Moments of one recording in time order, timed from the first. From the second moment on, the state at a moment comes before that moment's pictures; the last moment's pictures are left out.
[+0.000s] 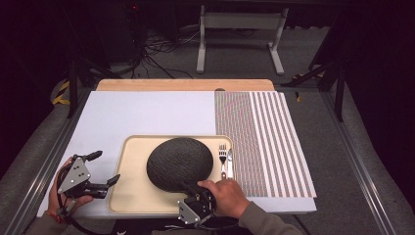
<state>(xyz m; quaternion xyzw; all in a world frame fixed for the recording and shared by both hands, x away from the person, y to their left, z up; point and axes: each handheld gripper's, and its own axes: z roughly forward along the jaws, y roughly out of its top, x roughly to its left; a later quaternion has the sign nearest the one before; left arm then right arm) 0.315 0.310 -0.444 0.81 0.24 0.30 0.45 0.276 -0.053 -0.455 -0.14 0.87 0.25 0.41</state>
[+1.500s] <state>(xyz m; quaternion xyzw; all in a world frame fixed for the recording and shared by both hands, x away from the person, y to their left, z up) 0.316 0.309 -0.445 0.81 0.23 0.30 0.44 0.289 -0.071 -0.450 -0.05 0.91 0.29 0.29</state>
